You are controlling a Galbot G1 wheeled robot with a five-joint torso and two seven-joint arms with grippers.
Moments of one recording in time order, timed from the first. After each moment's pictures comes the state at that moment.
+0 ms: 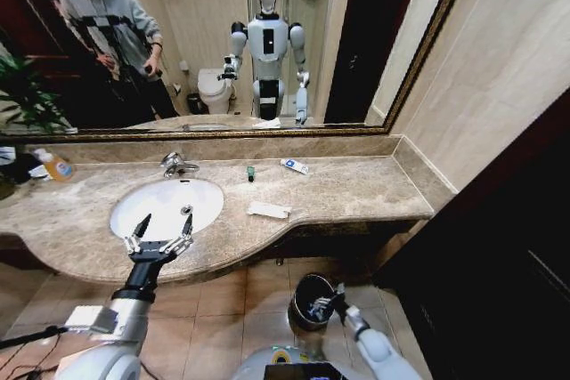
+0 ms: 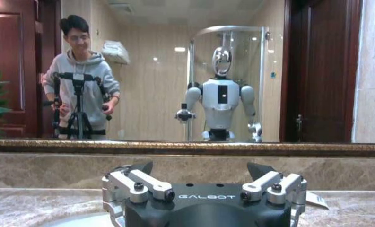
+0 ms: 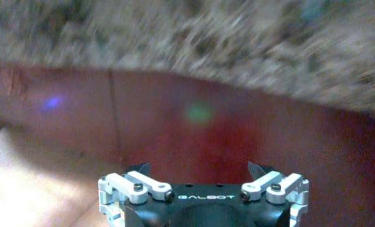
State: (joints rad) left arm 1.84 -1.36 -0.82 -2.47 -0.37 0.04 0.05; right arm -1.41 1.20 0.34 1.29 0.15 0.38 -0.18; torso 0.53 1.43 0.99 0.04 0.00
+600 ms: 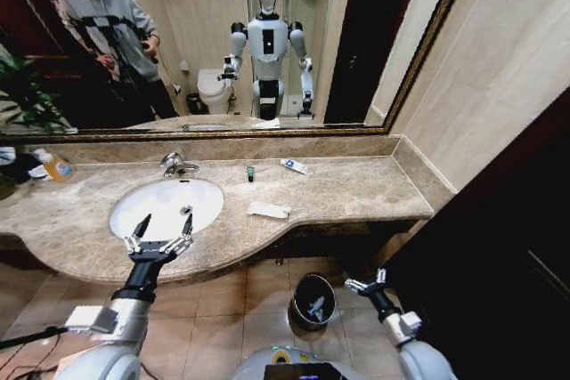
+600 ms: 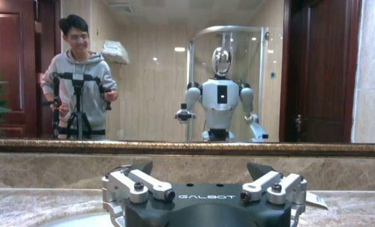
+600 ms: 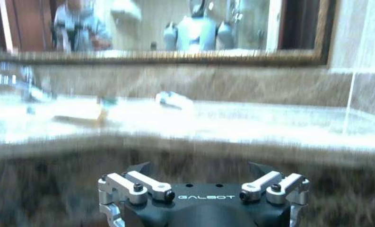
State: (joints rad) left arm 1.84 -1.36 -0.82 -2.47 -0.37 0.04 0.05; right arm -1.74 1.20 0.62 1.88 0.35 0.38 -0.19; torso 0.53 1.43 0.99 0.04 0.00
